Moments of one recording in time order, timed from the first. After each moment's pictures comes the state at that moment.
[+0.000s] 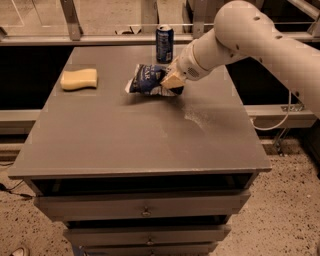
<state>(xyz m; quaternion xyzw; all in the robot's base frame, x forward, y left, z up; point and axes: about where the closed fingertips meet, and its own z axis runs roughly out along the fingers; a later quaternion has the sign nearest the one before) 0.690 -0.049 0.873 -0.57 0.72 0.09 0.38</state>
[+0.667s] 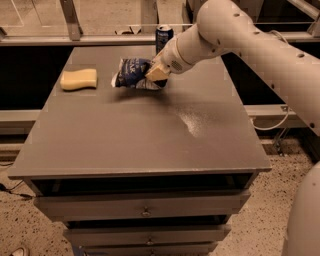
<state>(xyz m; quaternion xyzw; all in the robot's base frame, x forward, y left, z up) 0.716 -0.002 0.884 -0.57 0.70 0.11 0.41</state>
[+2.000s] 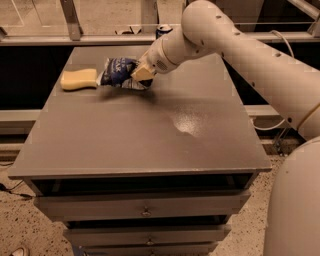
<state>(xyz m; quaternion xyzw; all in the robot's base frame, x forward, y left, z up) 0.724 0.039 0.880 -0.57 0.70 0.15 0.41</state>
